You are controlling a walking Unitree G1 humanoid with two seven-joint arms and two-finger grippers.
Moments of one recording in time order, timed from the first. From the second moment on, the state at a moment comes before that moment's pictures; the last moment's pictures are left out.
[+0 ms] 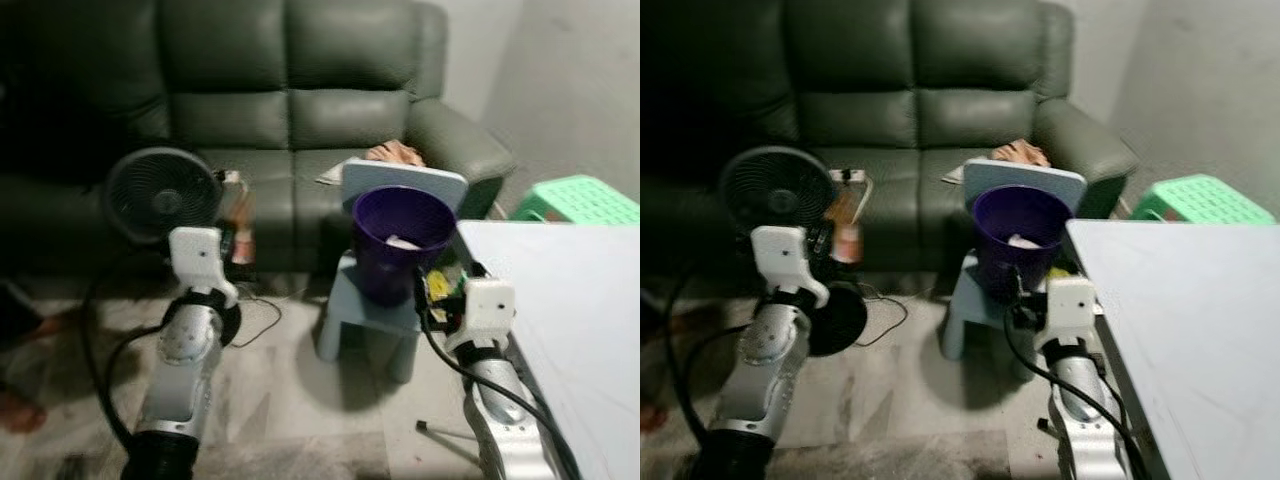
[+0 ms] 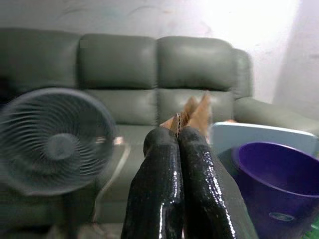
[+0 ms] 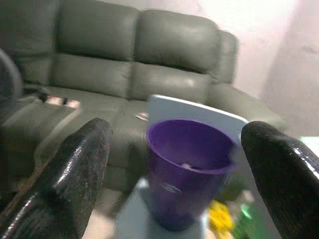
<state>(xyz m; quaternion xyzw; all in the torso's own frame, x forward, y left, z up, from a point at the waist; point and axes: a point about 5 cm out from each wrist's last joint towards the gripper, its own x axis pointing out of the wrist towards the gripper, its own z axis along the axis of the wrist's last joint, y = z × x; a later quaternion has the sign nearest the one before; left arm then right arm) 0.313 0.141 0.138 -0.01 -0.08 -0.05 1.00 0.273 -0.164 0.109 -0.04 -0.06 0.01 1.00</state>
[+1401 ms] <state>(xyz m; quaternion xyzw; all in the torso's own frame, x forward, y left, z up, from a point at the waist) 0.318 0.131 0.142 -0.02 -0.08 -0.07 0.99 0.274 -0.174 0.109 -0.04 -0.06 -0.01 1.00</state>
